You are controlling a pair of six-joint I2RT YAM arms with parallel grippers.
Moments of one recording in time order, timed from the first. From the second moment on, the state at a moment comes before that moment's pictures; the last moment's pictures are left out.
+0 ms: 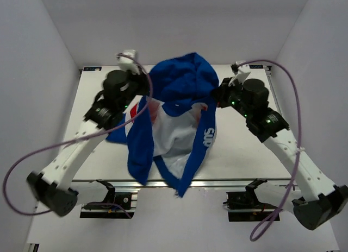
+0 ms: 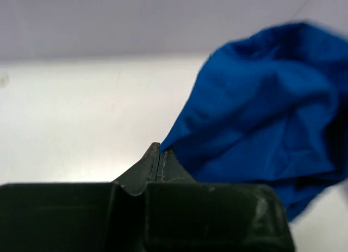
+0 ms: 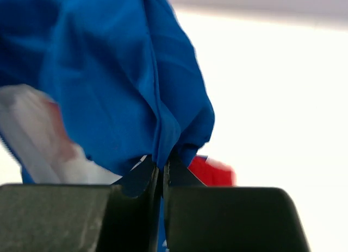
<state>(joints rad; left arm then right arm) -0.54 1.31 1.32 -0.26 -0.15 -0.28 0.51 1.11 1.15 -0.32 -0.04 0.29</state>
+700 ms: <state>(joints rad) -0.57 1.00 1.49 -0.16 0.06 -0.51 0.54 0.88 1.66 -0.48 -0.13 0.12</state>
